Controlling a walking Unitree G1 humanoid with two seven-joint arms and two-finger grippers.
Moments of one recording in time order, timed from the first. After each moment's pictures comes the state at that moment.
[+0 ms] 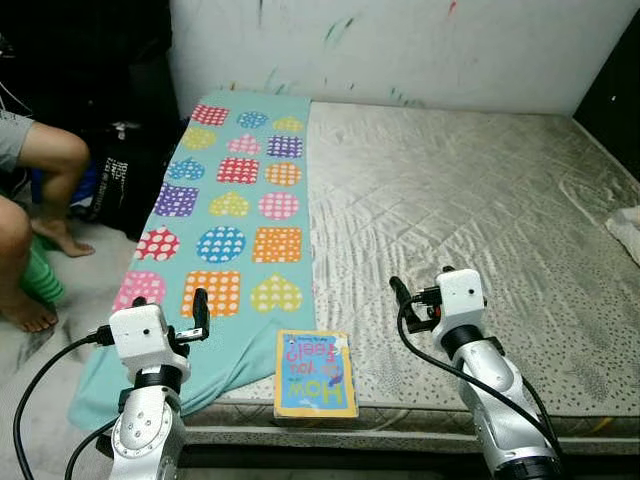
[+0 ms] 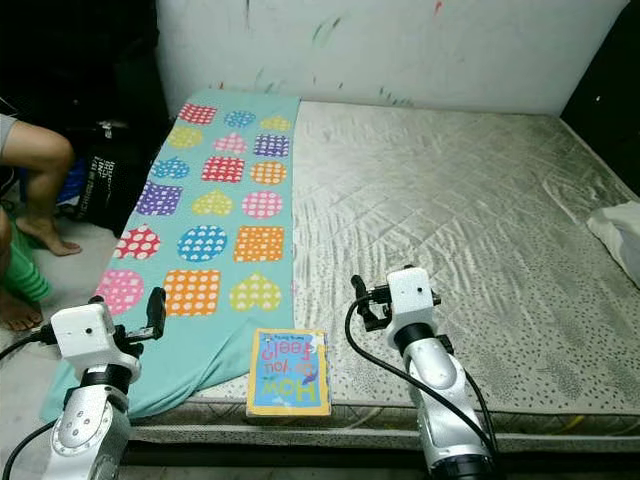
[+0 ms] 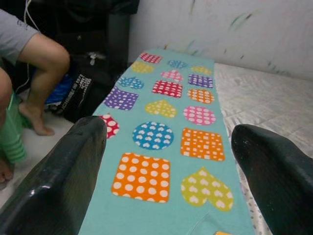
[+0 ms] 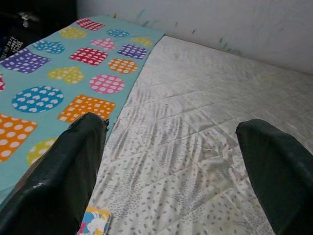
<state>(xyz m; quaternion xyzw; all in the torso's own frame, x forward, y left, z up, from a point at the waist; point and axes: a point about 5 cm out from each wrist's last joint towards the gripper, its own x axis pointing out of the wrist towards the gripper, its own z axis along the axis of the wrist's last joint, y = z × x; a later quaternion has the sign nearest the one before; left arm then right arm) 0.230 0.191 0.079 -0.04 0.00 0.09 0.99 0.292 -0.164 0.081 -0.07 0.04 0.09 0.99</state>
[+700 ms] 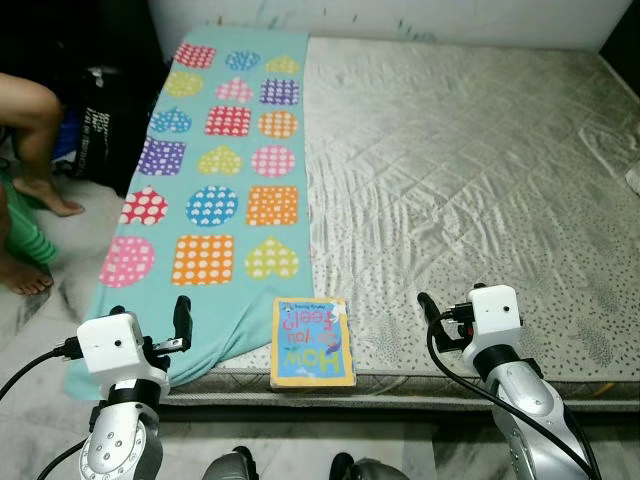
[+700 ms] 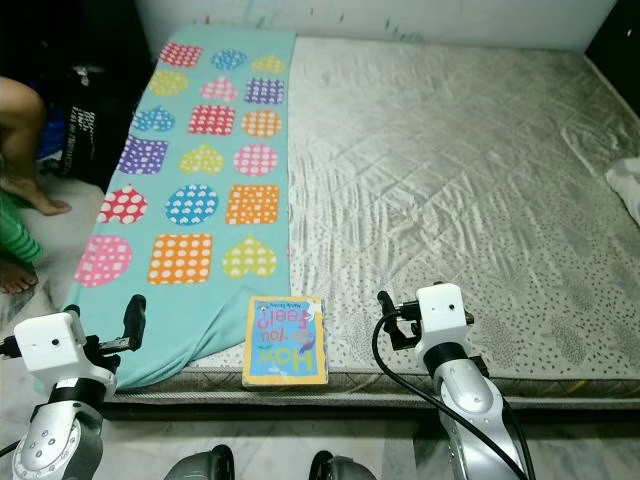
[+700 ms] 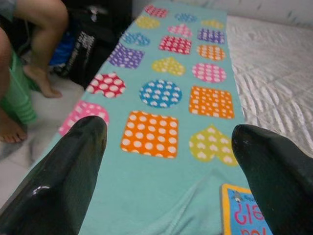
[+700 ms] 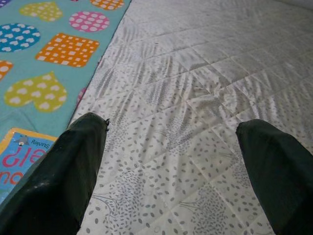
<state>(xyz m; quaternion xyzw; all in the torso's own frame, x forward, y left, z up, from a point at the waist) 0.213 0.199 0.098 -0.05 0.01 0.09 0.99 0.265 -0.189 0.088 -0.08 0.06 0.06 0.99</state>
